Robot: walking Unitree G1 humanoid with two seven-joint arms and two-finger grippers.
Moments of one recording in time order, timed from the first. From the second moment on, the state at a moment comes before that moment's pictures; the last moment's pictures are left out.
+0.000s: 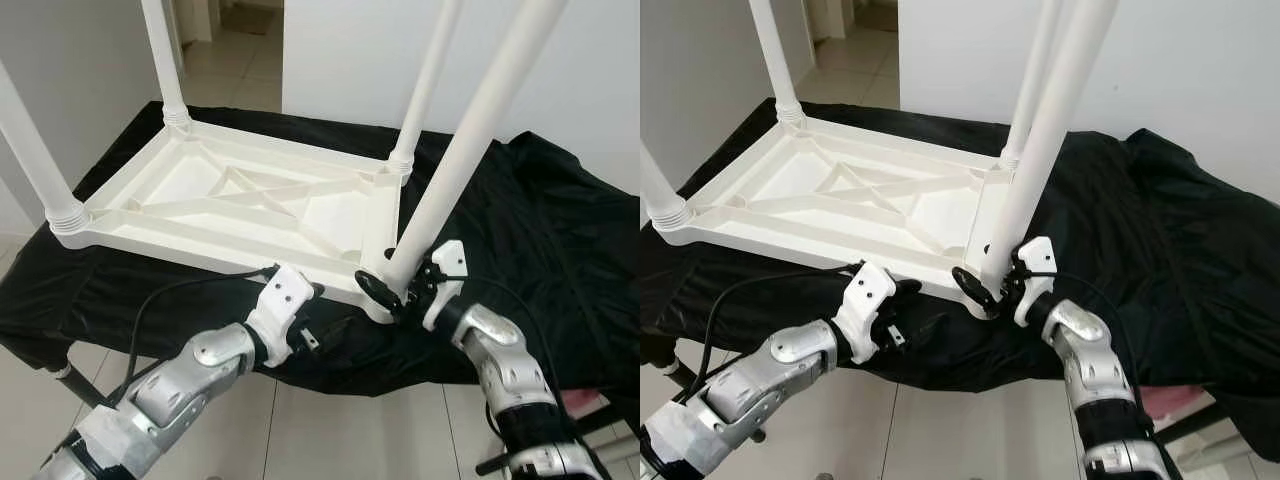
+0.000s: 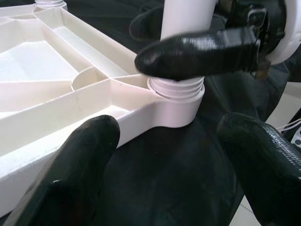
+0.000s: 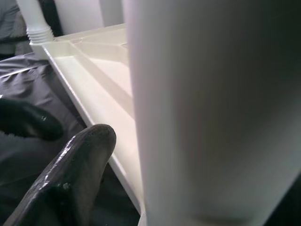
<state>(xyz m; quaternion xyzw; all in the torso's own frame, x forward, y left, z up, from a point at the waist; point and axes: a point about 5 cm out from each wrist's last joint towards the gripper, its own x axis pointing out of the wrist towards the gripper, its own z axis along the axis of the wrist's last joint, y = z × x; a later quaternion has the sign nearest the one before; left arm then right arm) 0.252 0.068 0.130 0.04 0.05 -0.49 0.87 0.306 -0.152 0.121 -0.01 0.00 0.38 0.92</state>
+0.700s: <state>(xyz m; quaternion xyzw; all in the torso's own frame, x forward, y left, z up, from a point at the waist) 0.258 0.071 0.136 0.05 0.04 -0.48 0.88 0.311 -0.152 0.110 0.00 -0.01 0.34 0.94</state>
